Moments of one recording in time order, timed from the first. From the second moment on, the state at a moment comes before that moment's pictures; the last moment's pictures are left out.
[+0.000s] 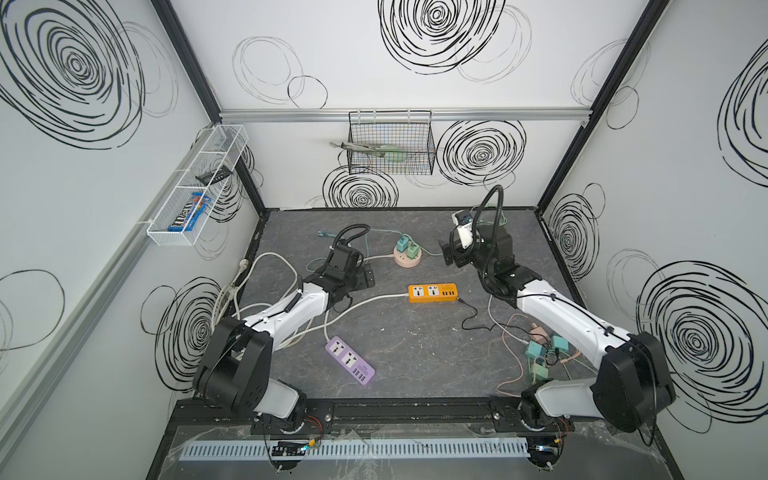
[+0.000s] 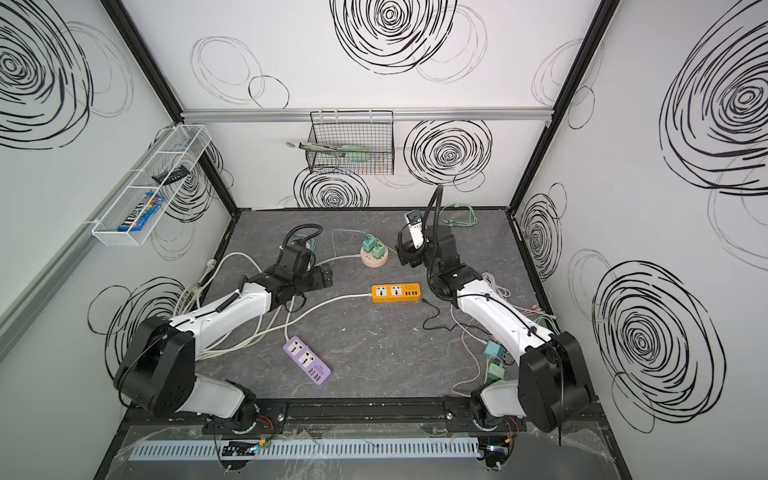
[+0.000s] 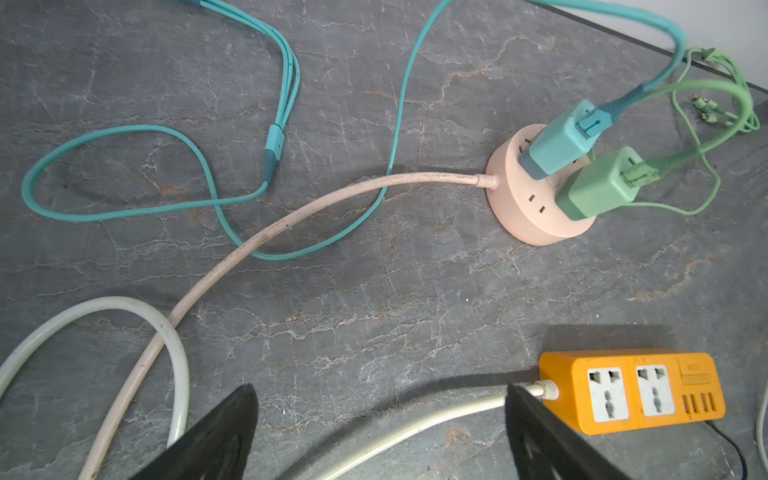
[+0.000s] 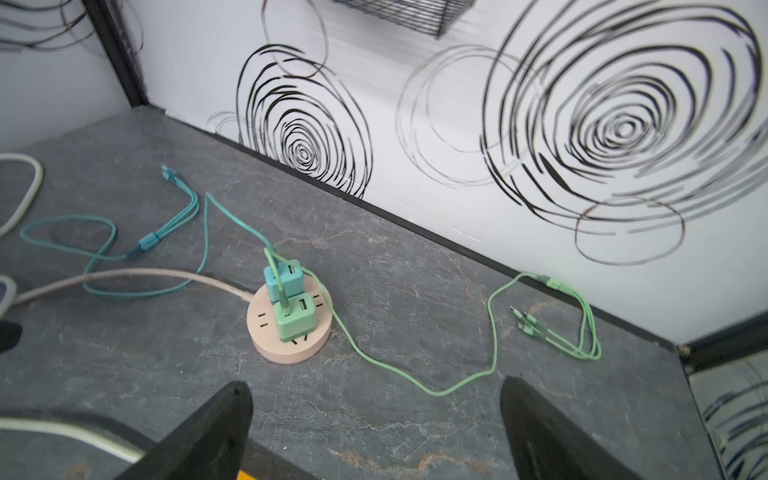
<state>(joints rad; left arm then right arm) -0.40 1.47 0.90 -0.27 -0.12 -0.55 0.43 1.34 0.96 0.03 0.11 -0.07</state>
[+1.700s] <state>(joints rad) -0.45 1.62 1.05 -0.30 -0.10 -0.51 -0.49 1.16 0.51 -0.56 0.09 0.92</state>
